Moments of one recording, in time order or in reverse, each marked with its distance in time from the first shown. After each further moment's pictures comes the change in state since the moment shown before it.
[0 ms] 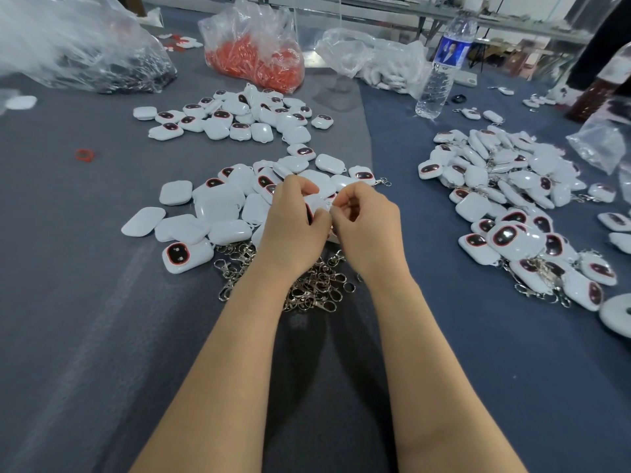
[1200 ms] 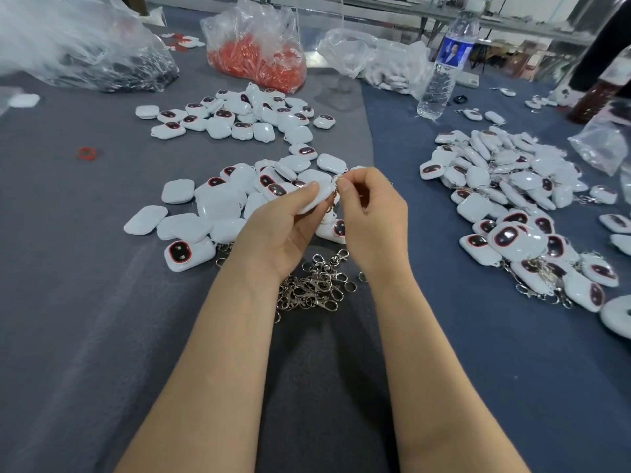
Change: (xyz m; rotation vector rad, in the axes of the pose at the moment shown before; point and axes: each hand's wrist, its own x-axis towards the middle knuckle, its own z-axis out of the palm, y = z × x) left_hand 0.002 0.017 -0.016 -1.278 -0.038 -0.620; right_hand -0.001 -0.010 -0.002 0.177 0.116 -0.063
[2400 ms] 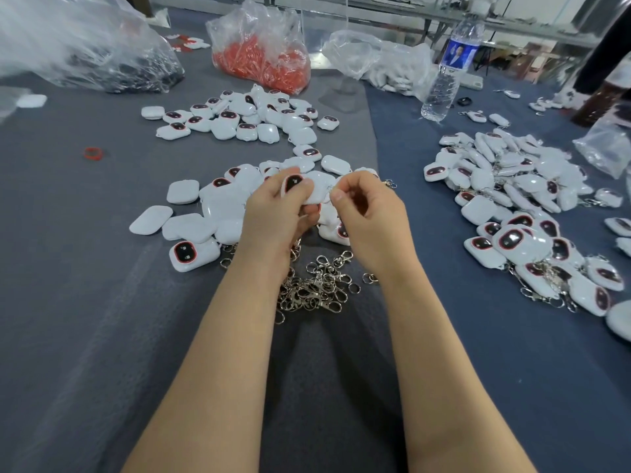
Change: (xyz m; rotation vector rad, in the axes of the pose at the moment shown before) left_hand 0.005 0.001 -0.005 0.374 0.126 0.277; right_hand 0.001 -0.002 -0.004 0.009 -0.192 -0.009
